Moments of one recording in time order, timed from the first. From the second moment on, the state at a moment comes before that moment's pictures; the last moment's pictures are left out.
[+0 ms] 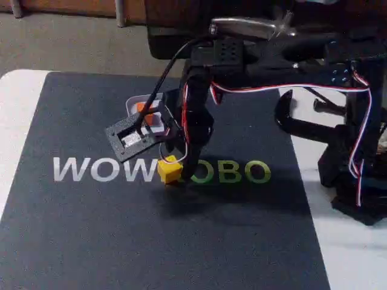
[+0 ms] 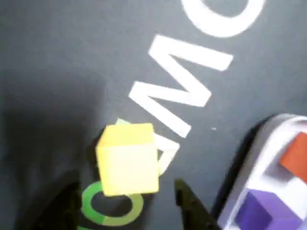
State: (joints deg) arm 18.7 68.5 86.4 64.5 -132.9
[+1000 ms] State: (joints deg) arm 15.9 58.8 78.8 63.4 -126.4
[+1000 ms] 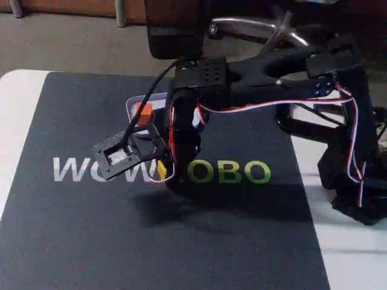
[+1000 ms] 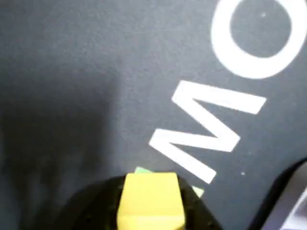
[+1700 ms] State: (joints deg) arm 25.1 65.0 81.4 50.9 -92.7
